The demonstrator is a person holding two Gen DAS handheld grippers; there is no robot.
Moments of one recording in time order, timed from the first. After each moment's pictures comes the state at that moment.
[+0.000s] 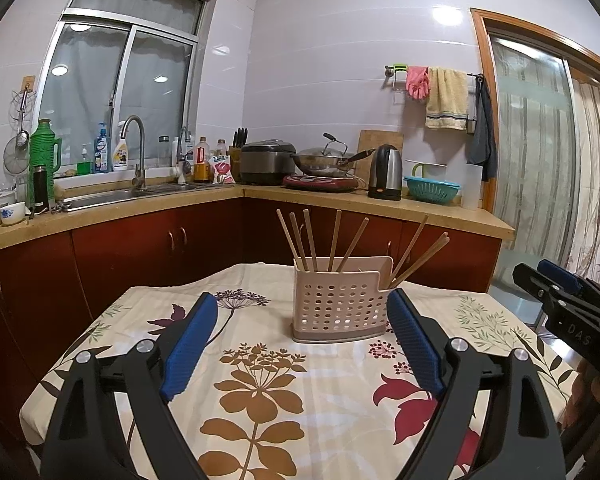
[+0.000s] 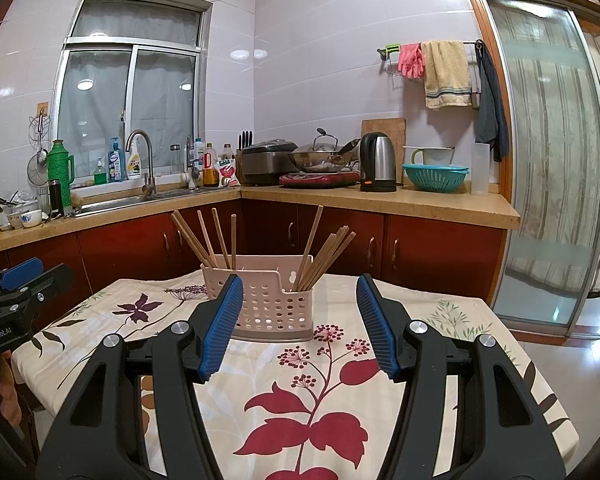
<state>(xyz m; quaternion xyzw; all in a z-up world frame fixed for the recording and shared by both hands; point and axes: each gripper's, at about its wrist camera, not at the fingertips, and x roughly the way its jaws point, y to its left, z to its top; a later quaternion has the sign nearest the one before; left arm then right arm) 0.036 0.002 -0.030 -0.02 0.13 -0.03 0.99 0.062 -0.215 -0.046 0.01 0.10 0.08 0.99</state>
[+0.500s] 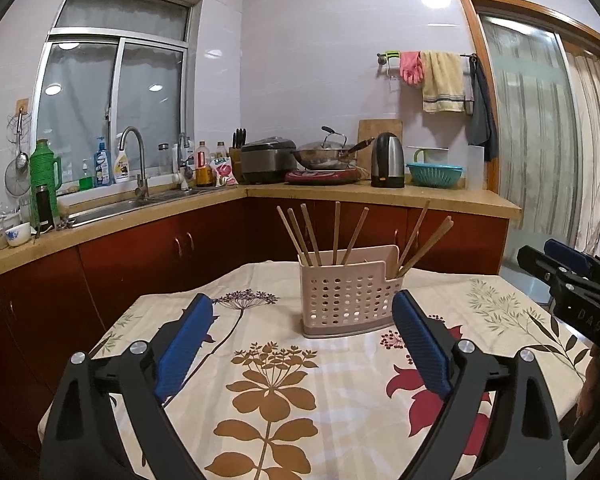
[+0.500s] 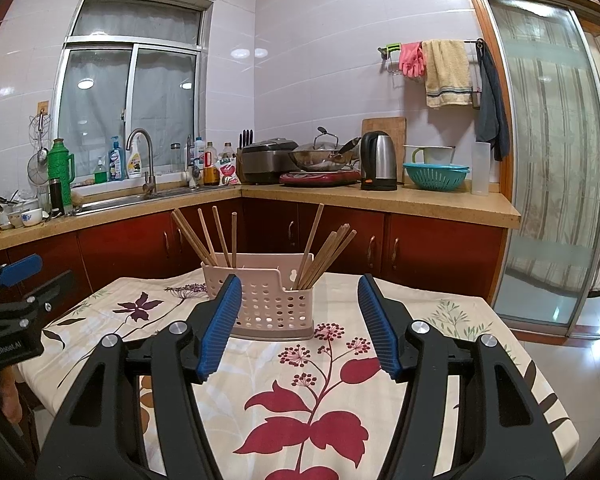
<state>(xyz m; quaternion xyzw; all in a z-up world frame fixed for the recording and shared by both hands) 0.039 -0.008 -0.035 0.02 0.14 -0.01 0.99 0.060 -0.218 -0.045 0.01 0.11 0.08 0.99</state>
